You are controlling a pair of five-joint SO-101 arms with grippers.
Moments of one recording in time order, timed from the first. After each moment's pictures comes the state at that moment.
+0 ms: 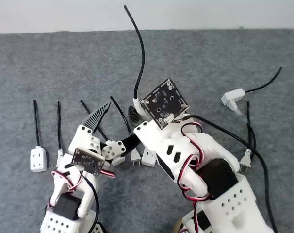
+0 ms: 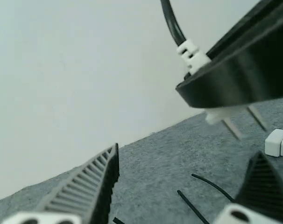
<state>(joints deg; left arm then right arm) 16.3 -95.0 90.2 18.4 -9.4 -37.2 -52.7 29.3 55.8 10.0</state>
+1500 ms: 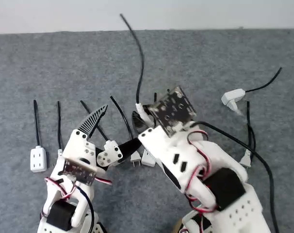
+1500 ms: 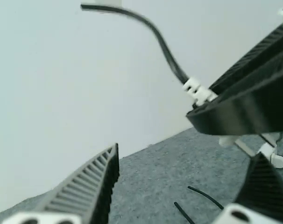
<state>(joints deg) 17.2 -103.2 85.3 28.4 -9.0 -37.5 -58.4 31.1 59.1 8.0</state>
